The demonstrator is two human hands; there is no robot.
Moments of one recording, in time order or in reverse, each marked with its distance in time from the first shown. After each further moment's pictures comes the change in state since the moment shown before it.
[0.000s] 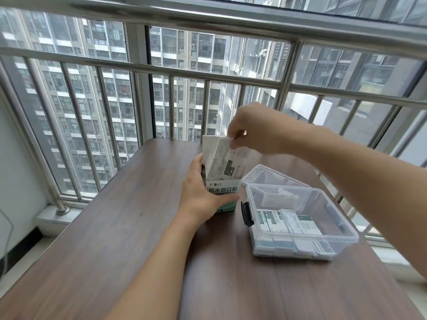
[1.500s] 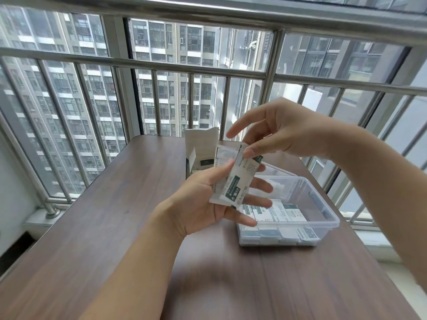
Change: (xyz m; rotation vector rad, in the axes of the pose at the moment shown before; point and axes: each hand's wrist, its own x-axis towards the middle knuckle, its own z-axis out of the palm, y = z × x) left_hand -0.029 0.082 -0.007 -0.887 -0.926 -0.423; right_hand -0.073 0.041 -0.006 0.948 -0.100 0.026
